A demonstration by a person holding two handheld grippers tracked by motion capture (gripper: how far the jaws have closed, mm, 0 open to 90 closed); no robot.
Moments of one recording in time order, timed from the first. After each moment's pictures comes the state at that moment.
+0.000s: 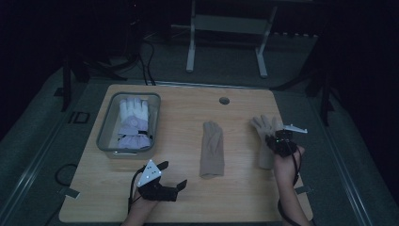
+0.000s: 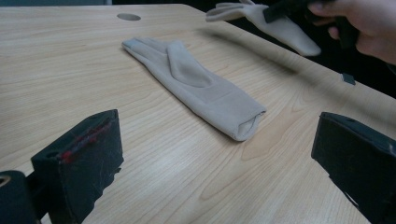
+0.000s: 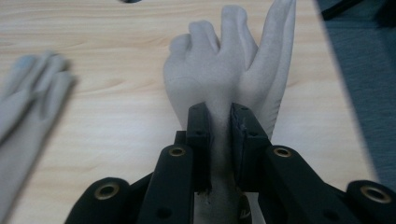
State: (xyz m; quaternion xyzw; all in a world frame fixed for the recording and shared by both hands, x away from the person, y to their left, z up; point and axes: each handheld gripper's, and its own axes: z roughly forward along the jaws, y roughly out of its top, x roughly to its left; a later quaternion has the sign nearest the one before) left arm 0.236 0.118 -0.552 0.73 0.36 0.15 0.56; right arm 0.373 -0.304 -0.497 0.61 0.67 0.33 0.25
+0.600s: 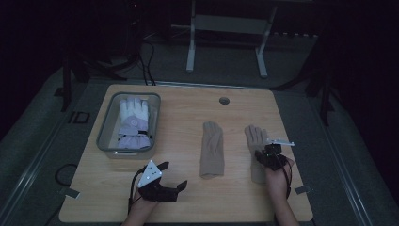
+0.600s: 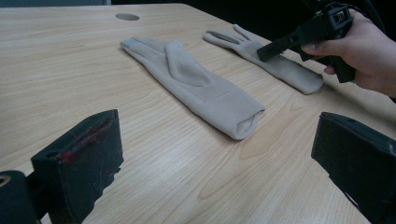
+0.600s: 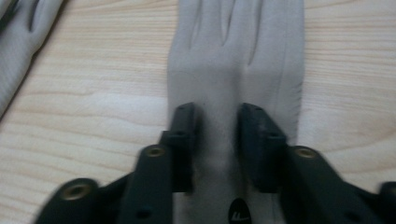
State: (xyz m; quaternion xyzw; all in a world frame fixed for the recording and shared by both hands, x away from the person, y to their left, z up) left arm 0.235 0.117 -0.553 0.73 0.36 0.15 0.56; right arm 0.357 -0.291 -0.547 0.61 0.71 0.29 0.22
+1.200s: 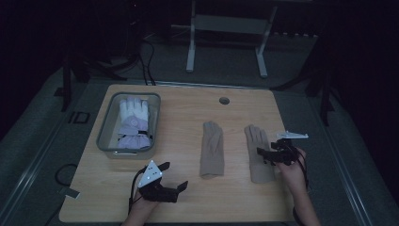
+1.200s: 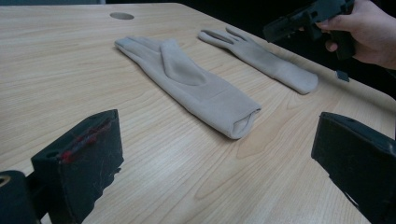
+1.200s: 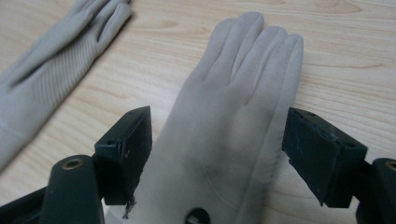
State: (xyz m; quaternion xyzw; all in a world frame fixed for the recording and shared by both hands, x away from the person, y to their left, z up) left arm 0.236 0.117 -0.555 0.73 0.35 0.15 0.56; right arm 0.370 -0.331 -0.522 0.50 0.78 0.35 0.17
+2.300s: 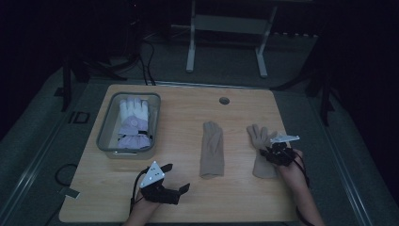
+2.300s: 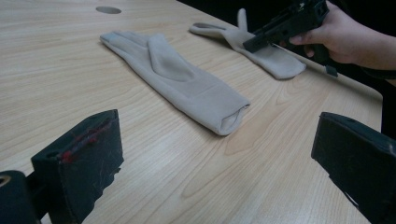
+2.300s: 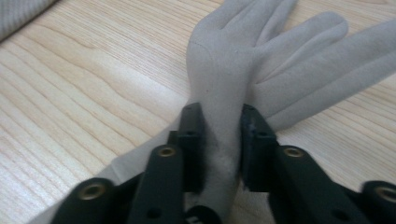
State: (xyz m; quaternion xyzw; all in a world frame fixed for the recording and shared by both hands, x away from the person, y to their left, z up) left arm 0.235 0.111 -0.556 0.74 0.35 0.13 0.56; right arm 0.379 -0.332 -0.547 0.44 0.82 0.30 0.19
